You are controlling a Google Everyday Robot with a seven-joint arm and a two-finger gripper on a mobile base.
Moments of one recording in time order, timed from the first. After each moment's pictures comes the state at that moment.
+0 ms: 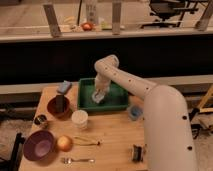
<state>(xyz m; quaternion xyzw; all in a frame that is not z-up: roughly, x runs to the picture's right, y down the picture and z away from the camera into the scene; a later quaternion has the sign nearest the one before) -0.027 0.004 0.925 -0.16 -0.22 -0.50 0.82</state>
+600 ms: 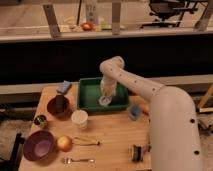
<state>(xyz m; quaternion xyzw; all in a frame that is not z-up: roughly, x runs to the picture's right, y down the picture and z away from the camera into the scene) 0.029 0.014 0.925 -0.22 -0.17 -0.51 0.82</state>
